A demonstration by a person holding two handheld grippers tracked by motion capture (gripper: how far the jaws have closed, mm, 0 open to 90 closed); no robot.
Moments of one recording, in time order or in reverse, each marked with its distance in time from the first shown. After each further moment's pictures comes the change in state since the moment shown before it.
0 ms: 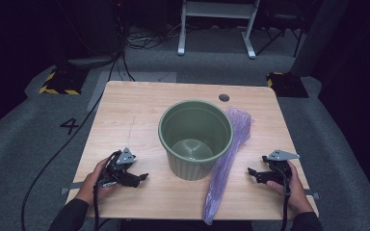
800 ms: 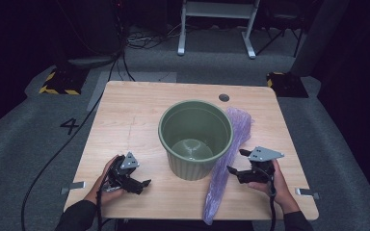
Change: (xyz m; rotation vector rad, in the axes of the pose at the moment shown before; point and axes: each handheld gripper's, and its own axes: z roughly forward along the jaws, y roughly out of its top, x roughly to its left) left arm -0.017 -0.002 -0.001 0.024 -0.007 0.015; right arm 0.071 0.061 -0.002 -0.155 0.155 -0.221
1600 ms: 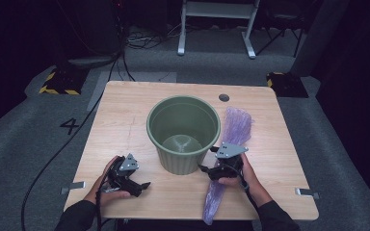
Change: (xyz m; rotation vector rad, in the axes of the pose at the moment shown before) left arm 0.000 -0.002 -0.001 0.002 -0.038 0.029; right arm 0.039 0.040 0.063 -0.010 0.094 -0.091
